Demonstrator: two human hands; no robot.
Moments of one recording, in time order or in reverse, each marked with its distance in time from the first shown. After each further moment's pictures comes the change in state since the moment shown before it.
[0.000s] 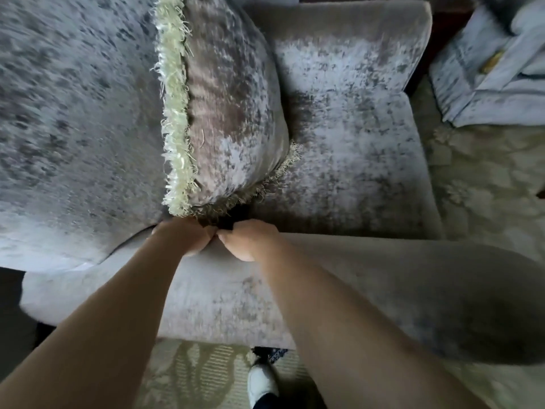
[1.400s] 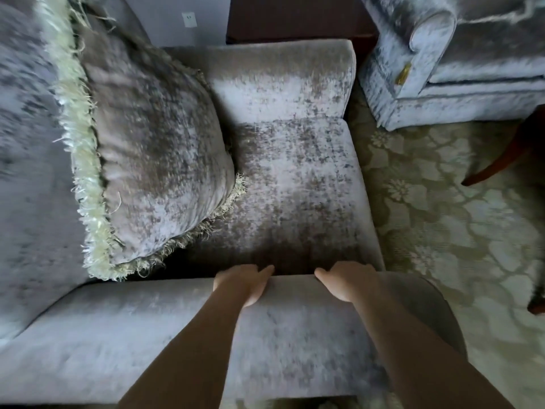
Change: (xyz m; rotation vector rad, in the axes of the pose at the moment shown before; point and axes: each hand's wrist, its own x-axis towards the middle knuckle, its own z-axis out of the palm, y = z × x) left_hand -0.075 0.205 -0.007 -0.165 -0.083 0.398; right_hand -0.129 0.246 -0.033 -0.021 0.037 0.532
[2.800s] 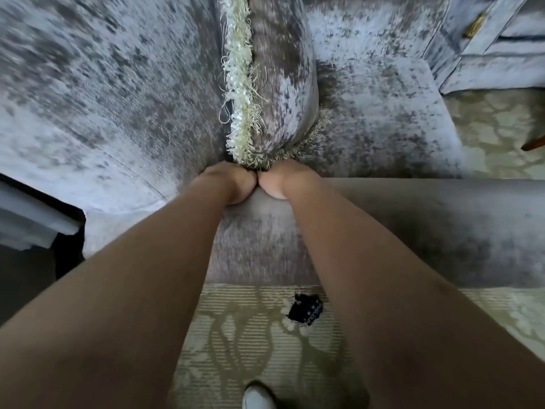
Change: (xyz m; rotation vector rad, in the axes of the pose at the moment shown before) left_hand -0.038 -0.253 -0.023 0.090 0.297 -0.017; right_hand -0.039 -0.338 0.063 0.083 0.185 -0.284
